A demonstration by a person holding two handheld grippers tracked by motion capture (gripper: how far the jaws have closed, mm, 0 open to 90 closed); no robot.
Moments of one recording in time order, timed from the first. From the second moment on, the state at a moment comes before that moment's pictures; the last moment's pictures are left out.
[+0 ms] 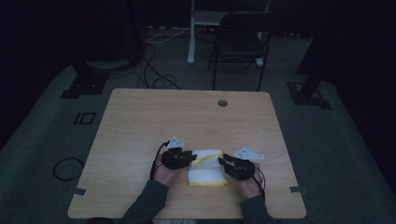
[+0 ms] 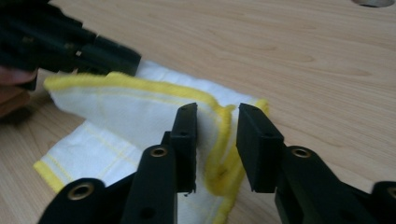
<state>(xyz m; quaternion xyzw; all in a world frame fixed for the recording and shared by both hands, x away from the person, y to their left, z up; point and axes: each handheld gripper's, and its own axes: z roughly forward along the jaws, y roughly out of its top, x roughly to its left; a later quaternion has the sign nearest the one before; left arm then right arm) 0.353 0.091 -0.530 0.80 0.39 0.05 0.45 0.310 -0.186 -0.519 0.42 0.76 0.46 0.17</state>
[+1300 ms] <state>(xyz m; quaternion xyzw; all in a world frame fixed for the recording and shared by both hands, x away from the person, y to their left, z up) 0.312 0.127 -0.526 0.80 0.39 0.08 0.45 0.326 -0.222 -0.534 0.48 0.74 0.43 0.19</state>
